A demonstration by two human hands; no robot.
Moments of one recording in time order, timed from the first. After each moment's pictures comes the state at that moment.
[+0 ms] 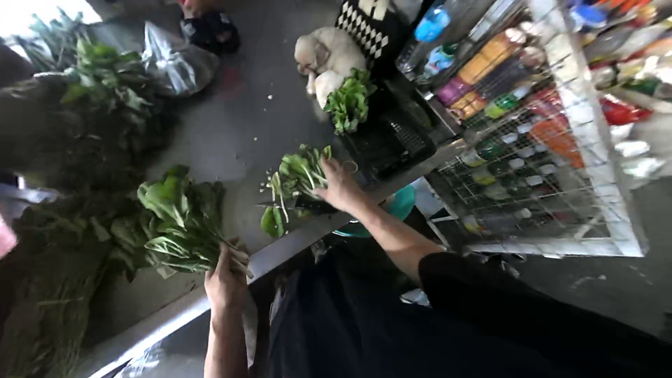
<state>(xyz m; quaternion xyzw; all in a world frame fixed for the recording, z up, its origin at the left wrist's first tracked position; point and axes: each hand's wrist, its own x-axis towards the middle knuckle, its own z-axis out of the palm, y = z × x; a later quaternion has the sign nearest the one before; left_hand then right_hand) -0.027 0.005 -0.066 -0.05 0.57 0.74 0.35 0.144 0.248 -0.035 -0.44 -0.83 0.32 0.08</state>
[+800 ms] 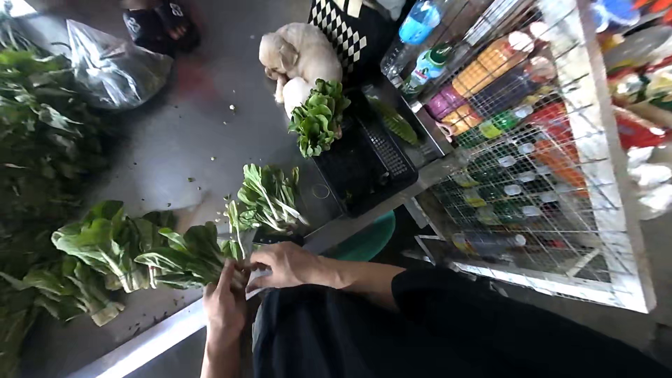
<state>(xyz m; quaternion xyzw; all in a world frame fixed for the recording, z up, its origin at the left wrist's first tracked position) 0.063 0.123 -0.067 -0.06 0.64 0.68 0.35 0.166 0.259 -0.078 -0.10 -0.84 0.53 0.04</state>
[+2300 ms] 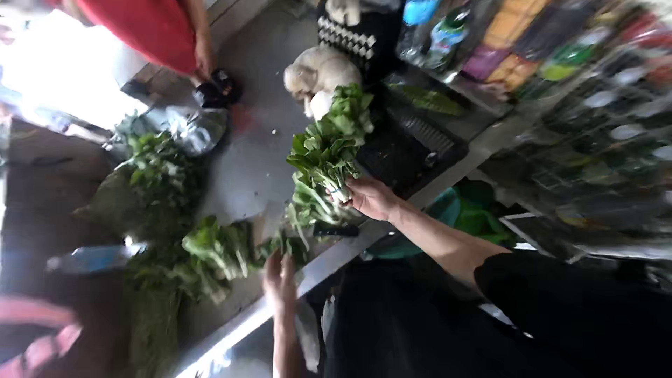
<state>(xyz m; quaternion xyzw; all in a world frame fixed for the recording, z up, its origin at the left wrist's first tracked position) 0.032 0.083 -0.048 0.27 0.82 0.45 0.23 0.205 0.334 -0.061 -0.19 -0.36 0.87 0.27</state>
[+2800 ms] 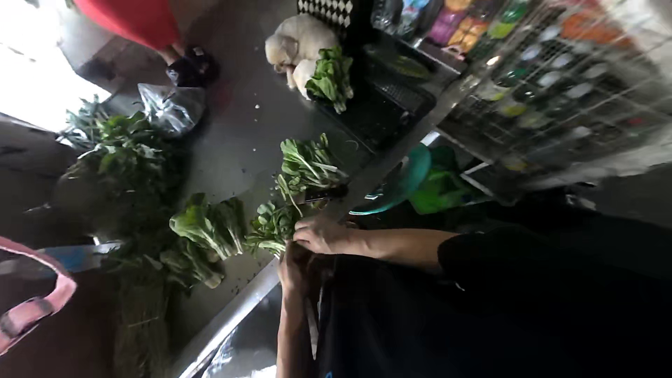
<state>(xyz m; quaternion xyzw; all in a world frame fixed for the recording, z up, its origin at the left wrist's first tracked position) 0.047 0.023 -0.082 0.00 0.66 0.59 0.47 0.140 0.139 -0.088 -0.14 -0.89 0.40 0.14</state>
